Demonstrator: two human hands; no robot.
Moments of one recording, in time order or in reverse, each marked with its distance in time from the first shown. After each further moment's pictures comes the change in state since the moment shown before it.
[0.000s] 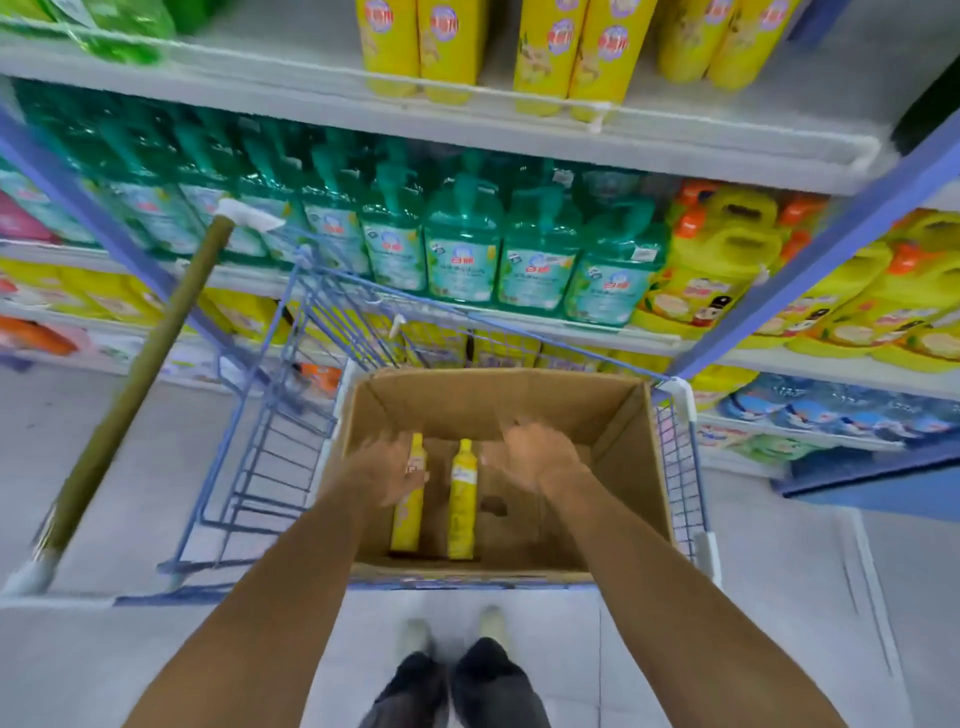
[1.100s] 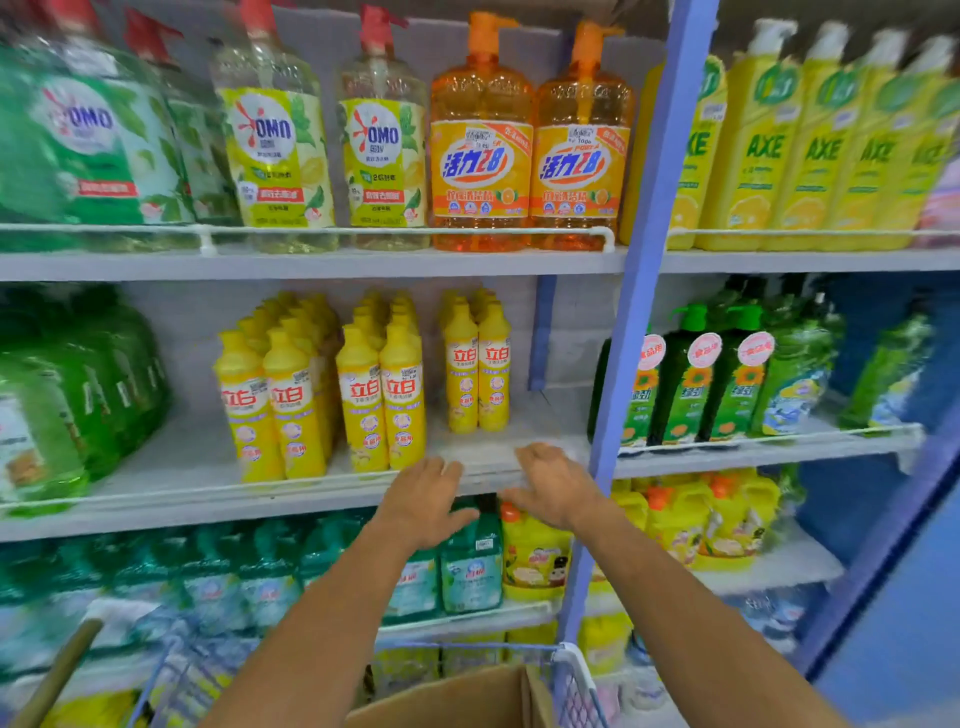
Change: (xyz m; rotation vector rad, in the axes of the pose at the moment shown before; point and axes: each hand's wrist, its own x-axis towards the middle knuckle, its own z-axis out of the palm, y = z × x) left_hand 0.006 0.262 -0.323 0.269 0.591 0.553; right_hand -0.095 0.160 -0.318 0.023 0.637 0.188
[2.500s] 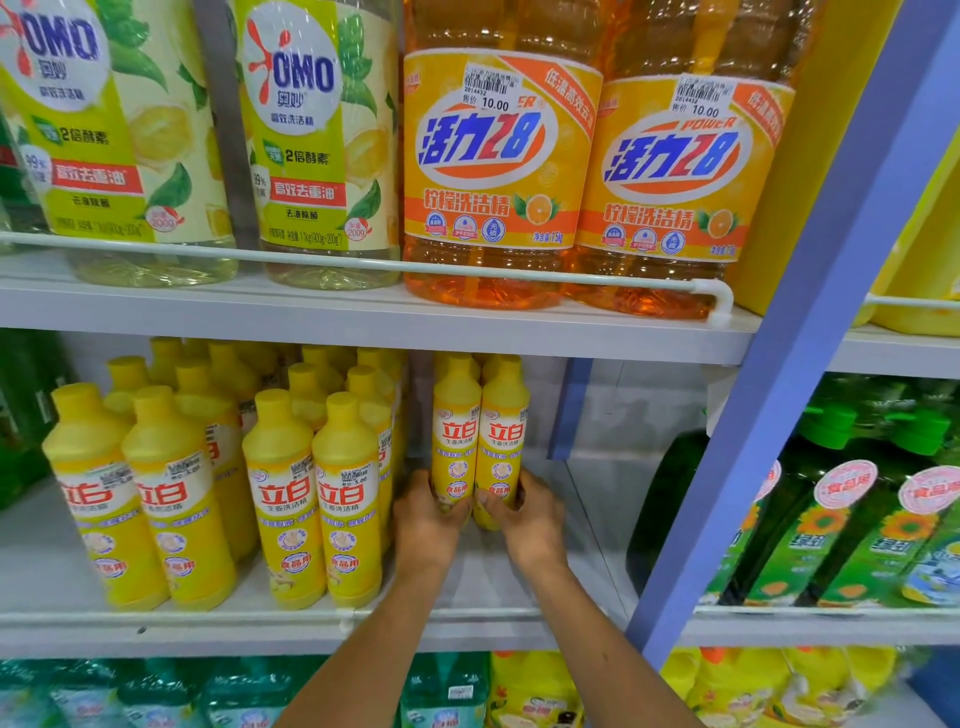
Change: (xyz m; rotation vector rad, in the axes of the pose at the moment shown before) left_hand 0.204 -0.017 0.060 -0.934 0.555 -0.610; right_hand 0.211 0.038 0.076 0.955 0.348 0.164
